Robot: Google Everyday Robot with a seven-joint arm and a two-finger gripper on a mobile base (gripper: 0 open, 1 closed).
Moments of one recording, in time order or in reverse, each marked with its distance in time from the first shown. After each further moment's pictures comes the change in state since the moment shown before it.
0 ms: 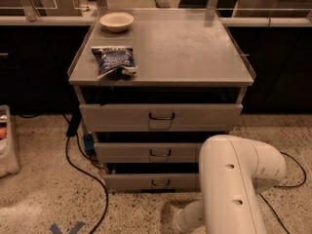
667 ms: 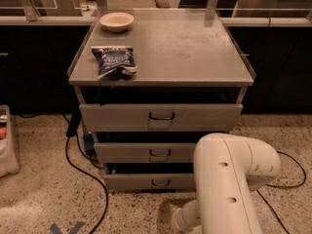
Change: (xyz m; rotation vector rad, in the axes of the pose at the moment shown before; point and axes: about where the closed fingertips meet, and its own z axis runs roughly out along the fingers) arm 0.000 -0.002 0.000 0.004 0.013 -0.002
